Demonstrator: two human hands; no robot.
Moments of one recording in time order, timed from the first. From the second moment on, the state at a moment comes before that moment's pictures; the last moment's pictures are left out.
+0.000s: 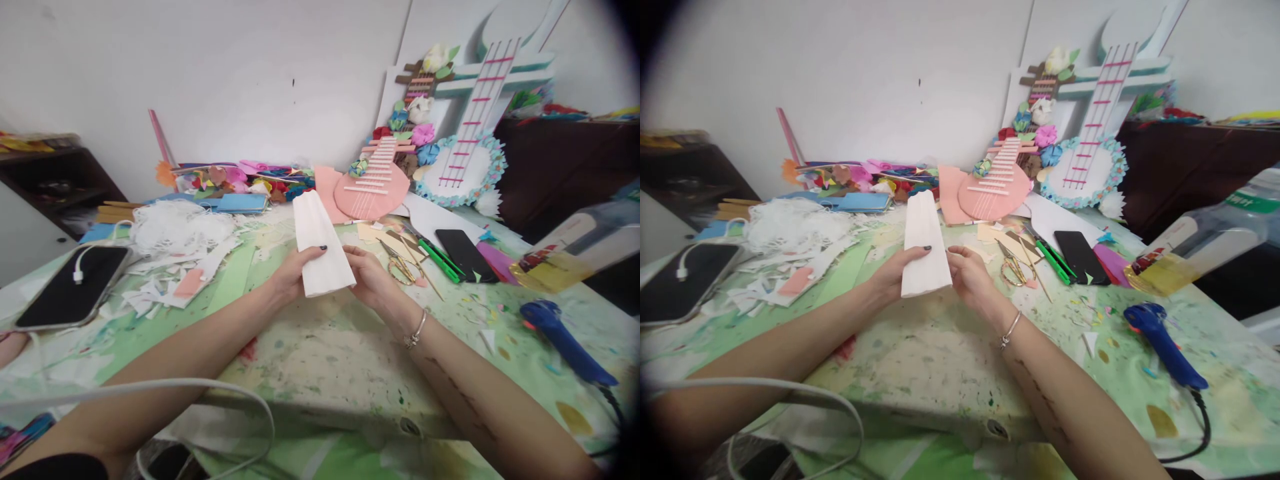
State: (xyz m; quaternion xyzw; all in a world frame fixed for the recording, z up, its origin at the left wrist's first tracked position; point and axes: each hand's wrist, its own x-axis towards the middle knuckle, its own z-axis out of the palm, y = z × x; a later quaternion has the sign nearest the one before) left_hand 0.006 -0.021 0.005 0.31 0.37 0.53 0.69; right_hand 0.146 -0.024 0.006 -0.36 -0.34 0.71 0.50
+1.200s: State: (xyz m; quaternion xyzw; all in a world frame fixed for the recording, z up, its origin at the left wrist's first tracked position) left_hand -0.017 0.010 0.010 0.17 0.42 0.64 0.62; right_hand 0.135 -0.037 0.011 -0.41 -0.55 0.43 0.58
